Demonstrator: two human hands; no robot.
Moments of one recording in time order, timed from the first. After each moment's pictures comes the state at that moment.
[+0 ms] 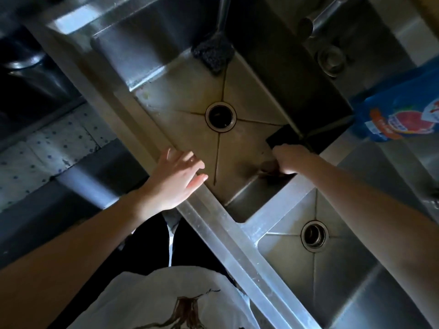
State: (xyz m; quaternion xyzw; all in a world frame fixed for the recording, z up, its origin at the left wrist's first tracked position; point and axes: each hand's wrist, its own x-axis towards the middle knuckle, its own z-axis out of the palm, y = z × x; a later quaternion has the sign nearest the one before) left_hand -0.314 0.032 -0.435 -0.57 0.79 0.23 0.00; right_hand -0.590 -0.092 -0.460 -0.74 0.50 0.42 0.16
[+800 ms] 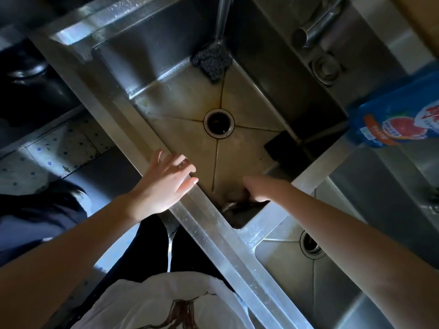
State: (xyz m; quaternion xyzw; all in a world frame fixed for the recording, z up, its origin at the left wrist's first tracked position) left_hand -0.303 0.031 -0.439 -0.57 0.80 0.17 0.00; right_hand -0.554 -0.038 -0.479 -0.75 0.42 0.41 0.32
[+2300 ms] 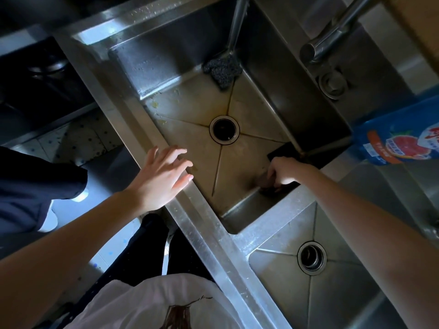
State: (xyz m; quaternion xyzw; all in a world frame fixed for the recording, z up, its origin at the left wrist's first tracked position) left_hand -0.298 0.035 -0.436 -0.61 0.78 0.15 -0.01; right_hand -0.599 -0.109 -0.468 -0.71 0.51 0.38 0.31
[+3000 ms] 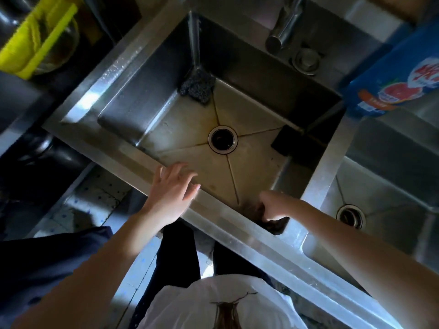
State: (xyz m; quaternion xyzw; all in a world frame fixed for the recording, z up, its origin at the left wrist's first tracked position) left_hand -0.244 -0.019 -0.435 -0.55 0.81 0.19 0.02; right_hand -0.515 0.002 -0.462 -0.60 0.59 0.31 0.46
